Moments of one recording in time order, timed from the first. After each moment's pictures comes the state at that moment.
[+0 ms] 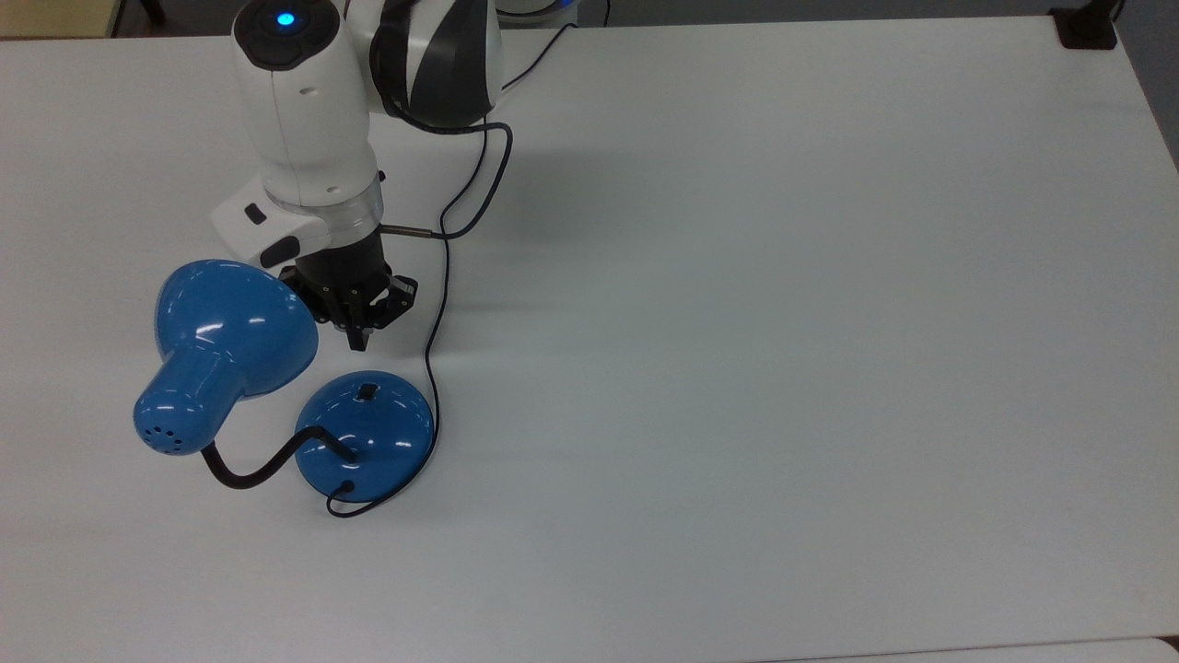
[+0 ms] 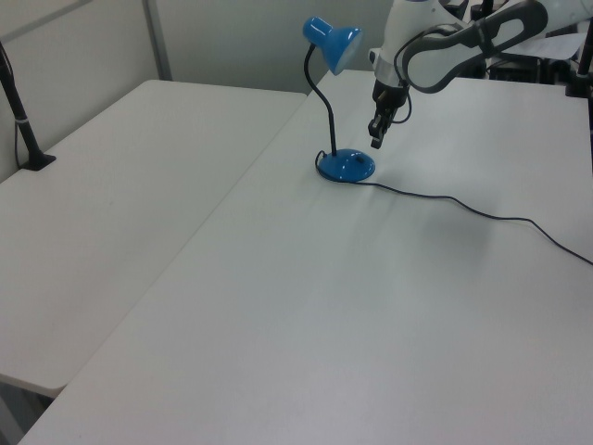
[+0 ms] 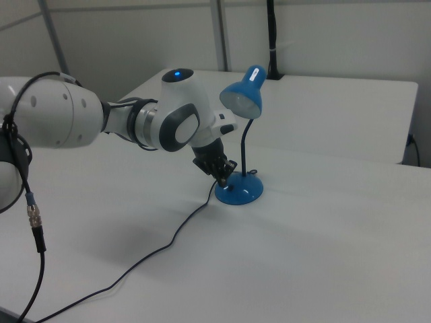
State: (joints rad) arm -0.16 0.44 0.02 -1.68 -0.07 2.37 -0.05
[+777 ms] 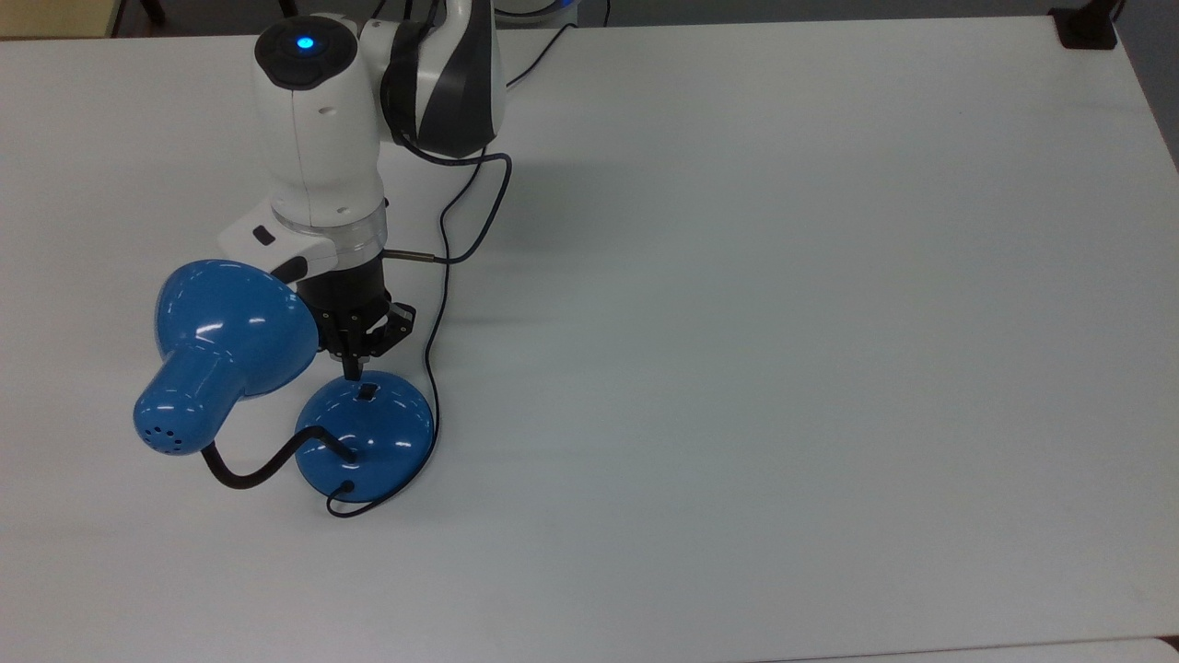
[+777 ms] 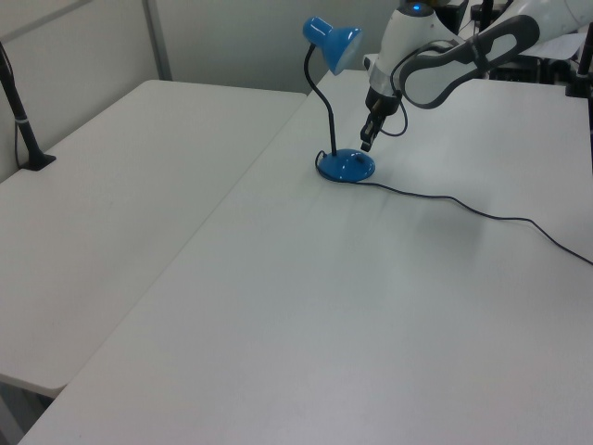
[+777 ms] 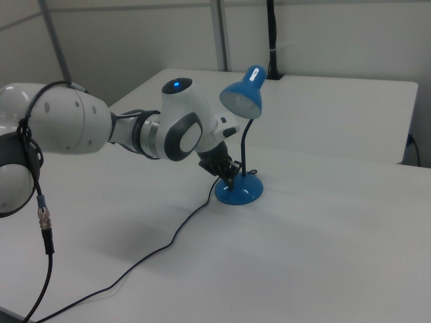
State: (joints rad) arm -0.16 0.49 0.02 -1.68 -0.11 2.50 -0.05
